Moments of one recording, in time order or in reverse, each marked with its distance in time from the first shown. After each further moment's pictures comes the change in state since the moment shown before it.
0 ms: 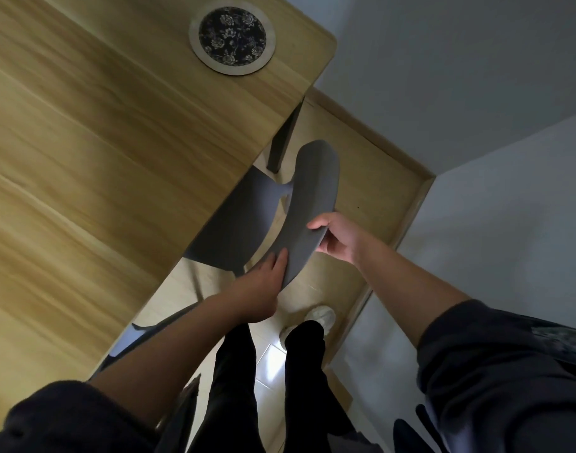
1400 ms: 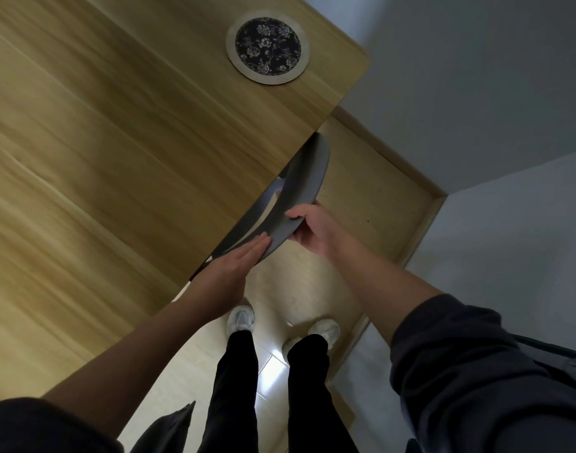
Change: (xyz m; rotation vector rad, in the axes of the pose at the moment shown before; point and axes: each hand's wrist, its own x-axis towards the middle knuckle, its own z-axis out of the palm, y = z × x) left_hand -0.027 -0.078 -0.029 -0.070 0.543 0.235; right_hand 0.031 -0.005 0.082 0.092 -0.114 -0.105
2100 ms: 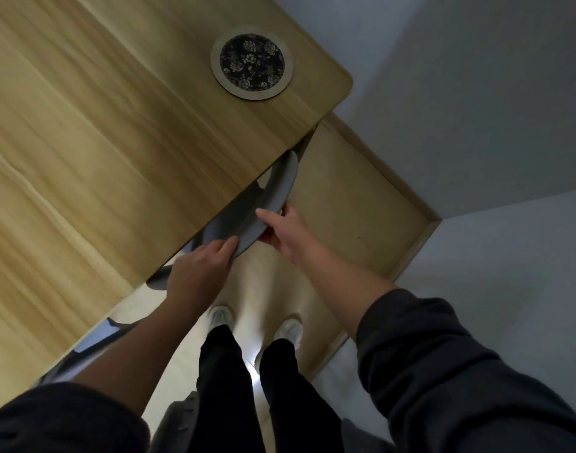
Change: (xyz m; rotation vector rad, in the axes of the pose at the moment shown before) left_hand 0.040 0.031 0.021 0.523 0.144 -0.235; right_hand 0.012 -0.024 -0.020 -0.143 -0.034 -0.075
